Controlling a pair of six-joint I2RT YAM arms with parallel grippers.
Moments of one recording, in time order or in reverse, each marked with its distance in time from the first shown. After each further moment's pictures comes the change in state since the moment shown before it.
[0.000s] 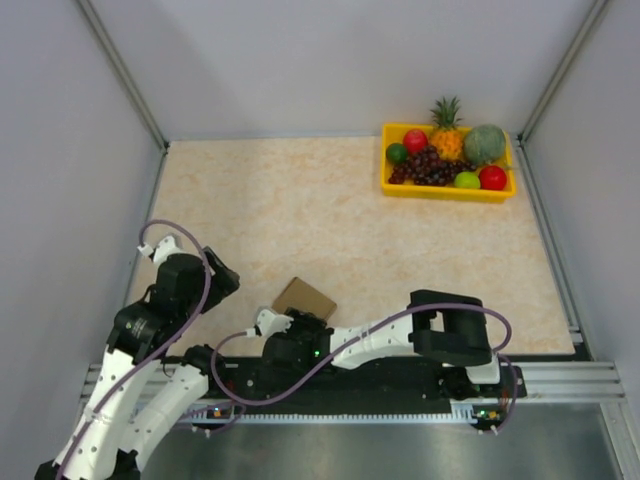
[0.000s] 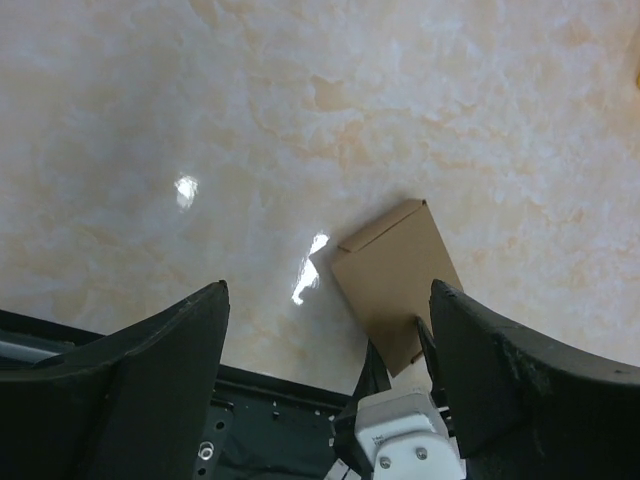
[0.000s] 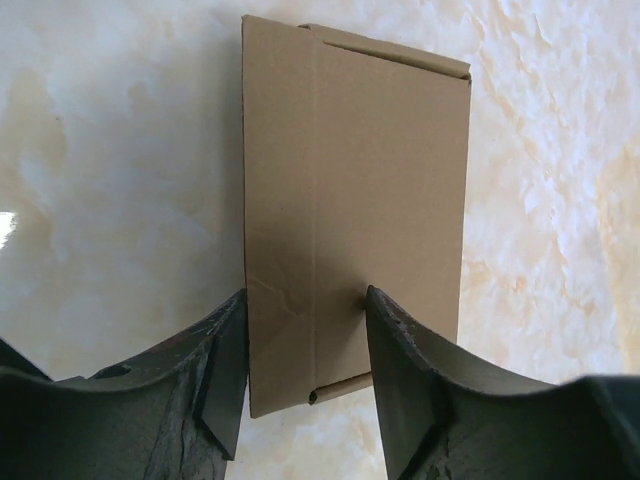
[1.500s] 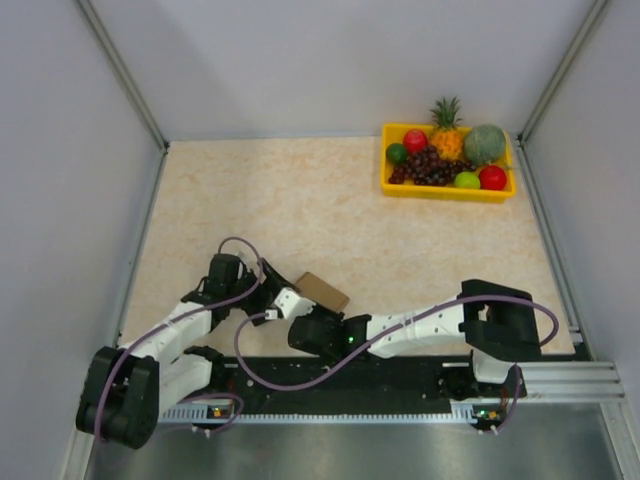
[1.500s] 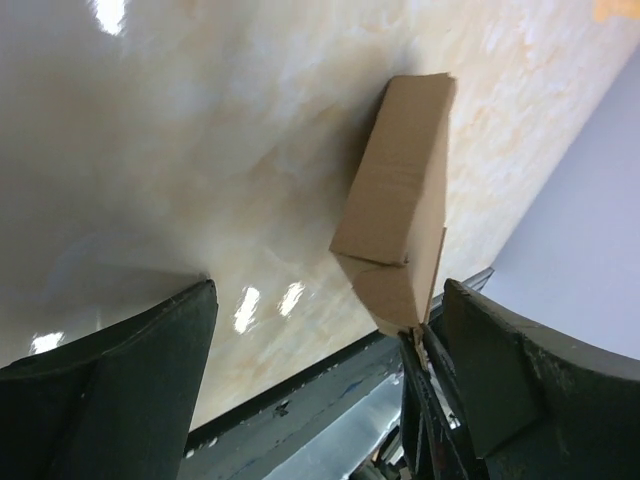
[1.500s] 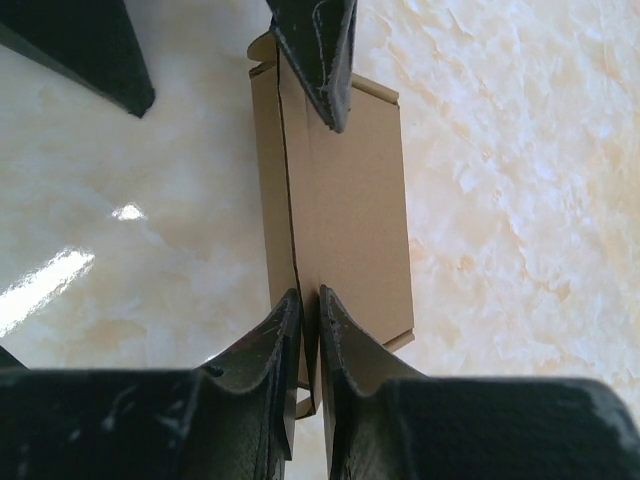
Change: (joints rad) left arm 0.138 0.480 -0.581 0.906 0.801 -0.188; right arm -0.063 -0.246 -0.208 0.110 -0.036 -0.031
